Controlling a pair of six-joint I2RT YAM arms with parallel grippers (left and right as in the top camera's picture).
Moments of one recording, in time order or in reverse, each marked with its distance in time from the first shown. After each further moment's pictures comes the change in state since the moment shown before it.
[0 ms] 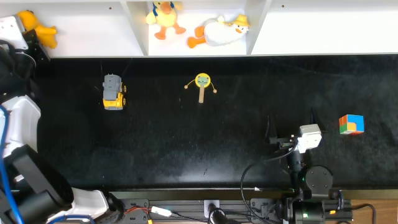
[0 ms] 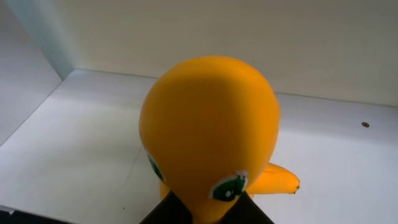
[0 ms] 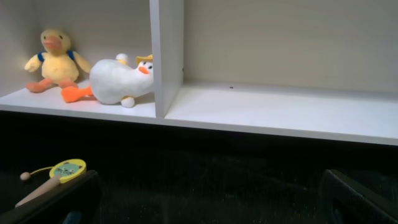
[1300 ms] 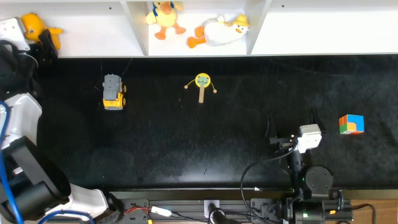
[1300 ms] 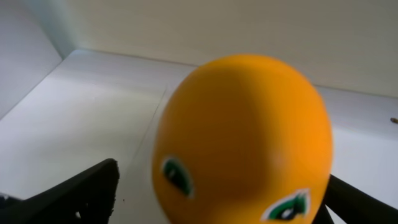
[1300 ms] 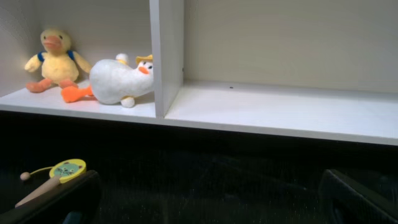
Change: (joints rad) left arm 0.000 0.049 0.002 0.018 -0.037 -0.023; right arm 0.000 0.000 0.000 0.000 0.000 0.000
